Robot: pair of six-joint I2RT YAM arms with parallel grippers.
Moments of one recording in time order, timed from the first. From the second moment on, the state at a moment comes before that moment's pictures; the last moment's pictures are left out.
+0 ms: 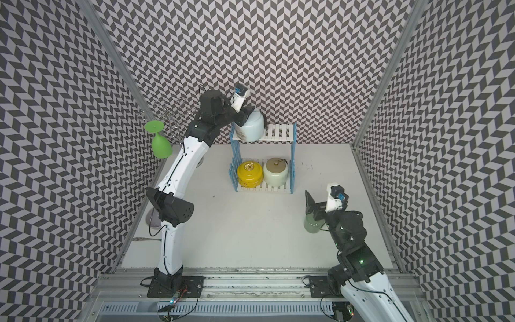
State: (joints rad) left arm -0.41 2.20 2.57 -0.50 0.24 0.33; right arm 0.41 0.41 0.49 -0.13 0.18 0.06
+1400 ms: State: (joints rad) left arm -0.42 2.15 2.56 -0.48 0.28 0.36; right arm 0.41 0.41 0.49 -0.13 0.19 0.06
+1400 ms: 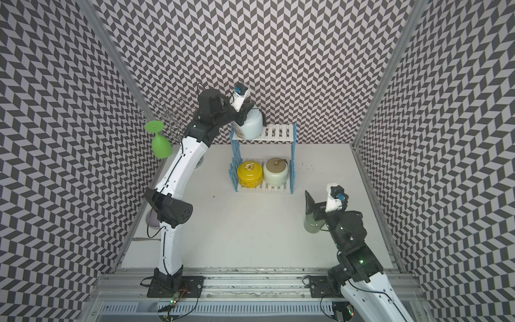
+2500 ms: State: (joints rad) left arm -0.57 1.35 1.39 -0.17 0.44 0.33; right arm 0.41 0.40 0.49 -0.13 0.20 0.06
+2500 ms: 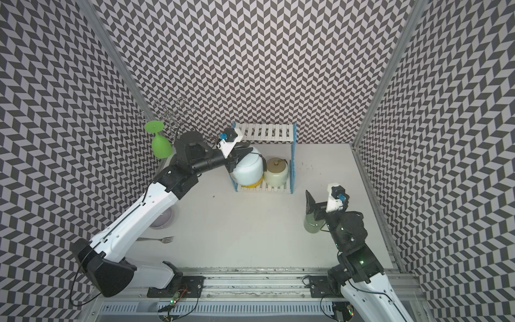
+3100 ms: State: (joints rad) left arm -0.67 1.28 0.78 0.42 0.51 0.34; right arm 0.41 0.36 0.49 -0.13 0.24 0.05
